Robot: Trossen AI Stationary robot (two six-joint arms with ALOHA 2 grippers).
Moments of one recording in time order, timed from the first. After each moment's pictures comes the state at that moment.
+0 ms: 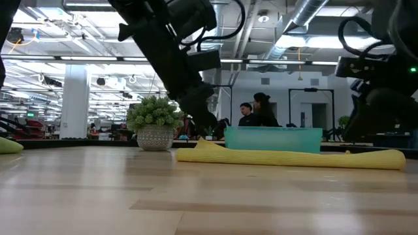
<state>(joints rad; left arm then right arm) -0.08 1.83 1.11 -0.20 -0.53 -0.11 0.47 1.34 0.53 -0.54 0.65 0.69</state>
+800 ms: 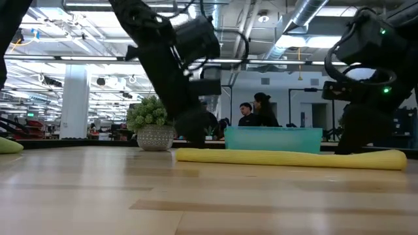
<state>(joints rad) -0.02 1.90 1.10 -0.23 -0.43 -0.13 0.28 1.32 0.41 -0.31 0.44 0.68</state>
